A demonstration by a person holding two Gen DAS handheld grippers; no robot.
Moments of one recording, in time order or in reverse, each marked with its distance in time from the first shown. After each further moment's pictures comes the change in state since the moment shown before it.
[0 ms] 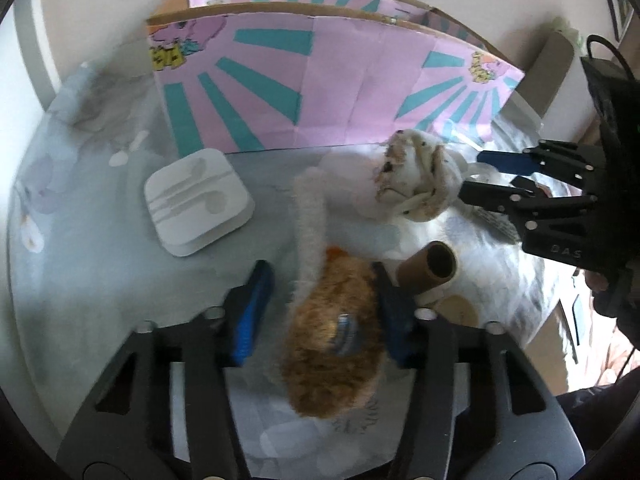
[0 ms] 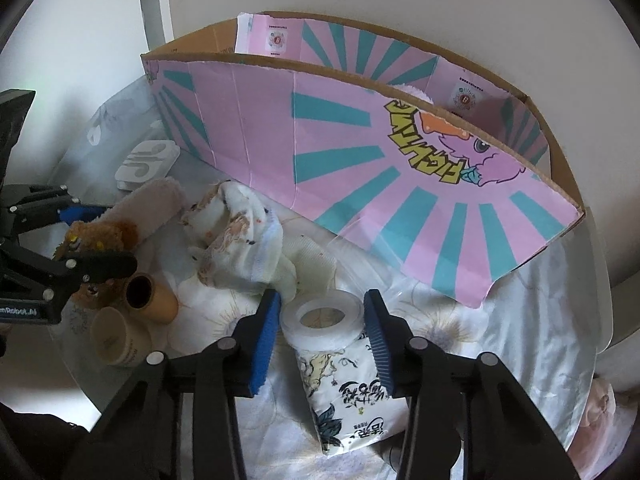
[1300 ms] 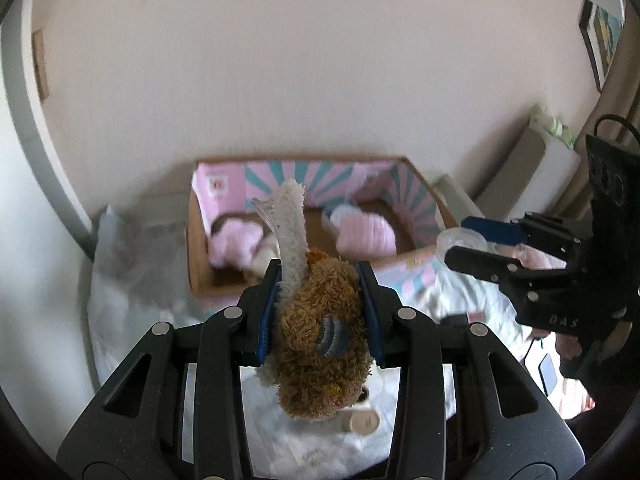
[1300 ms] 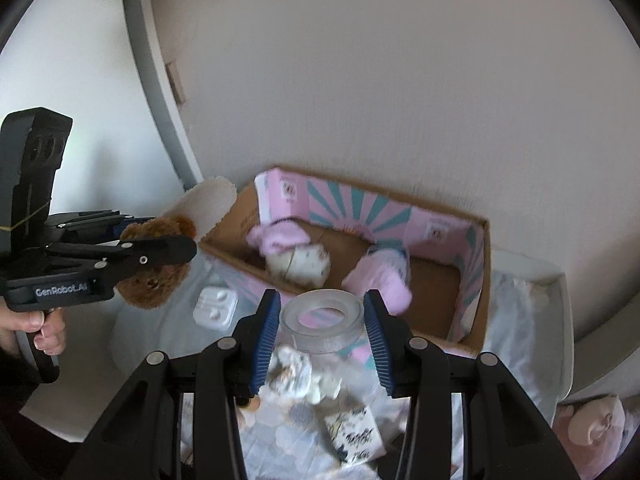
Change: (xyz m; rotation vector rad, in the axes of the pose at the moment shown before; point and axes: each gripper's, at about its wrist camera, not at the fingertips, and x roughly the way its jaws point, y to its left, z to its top) left arm -0.114 -0.006 0.130 -0.016 -0.219 -0.020; right arm -0.123 -0.029 0.084 0.123 -0.221 0.126
